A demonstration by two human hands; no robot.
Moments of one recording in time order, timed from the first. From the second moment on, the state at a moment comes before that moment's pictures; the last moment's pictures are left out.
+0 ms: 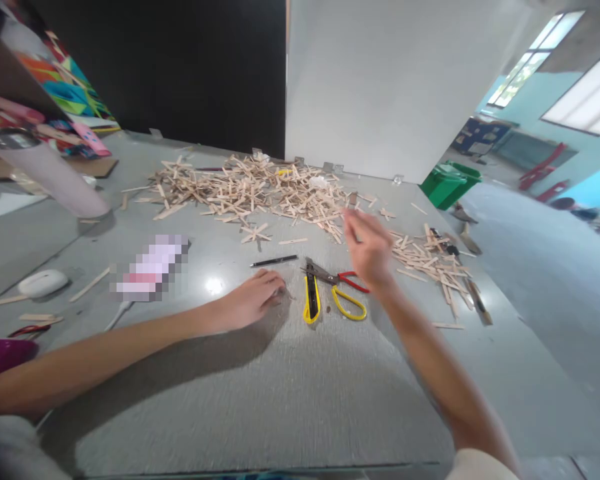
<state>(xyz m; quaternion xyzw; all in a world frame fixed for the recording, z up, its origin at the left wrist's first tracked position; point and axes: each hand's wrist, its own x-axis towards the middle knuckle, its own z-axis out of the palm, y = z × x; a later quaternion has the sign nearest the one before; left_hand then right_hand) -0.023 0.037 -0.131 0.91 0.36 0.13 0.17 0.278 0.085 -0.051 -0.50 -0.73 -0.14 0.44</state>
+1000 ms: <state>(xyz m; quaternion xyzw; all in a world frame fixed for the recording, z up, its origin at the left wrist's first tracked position) -0.020 0.021 -0.110 0.94 0.32 -0.06 0.01 0.409 0.132 -0.135 -0.75 -0.65 -0.01 0.16</state>
